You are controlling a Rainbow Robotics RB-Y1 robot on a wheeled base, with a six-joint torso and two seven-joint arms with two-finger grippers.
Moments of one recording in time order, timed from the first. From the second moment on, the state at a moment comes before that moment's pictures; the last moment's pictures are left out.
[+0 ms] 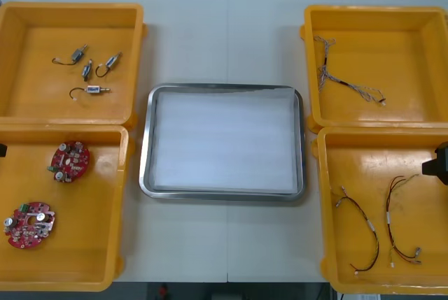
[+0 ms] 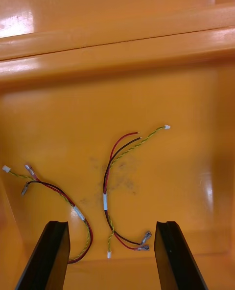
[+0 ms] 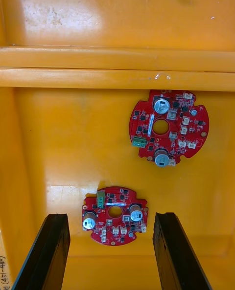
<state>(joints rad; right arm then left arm) -0.06 -0.65 -0.38 -2.29 -0.79 1.92 1.22 -0.07 0.87 0.40 -2.10 0.93 1.81 -1.34</state>
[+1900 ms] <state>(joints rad) -0.06 -0.65 -0.38 -2.29 -0.79 1.92 1.22 -0.07 0.87 0.40 -2.10 0.93 1.81 -1.34</state>
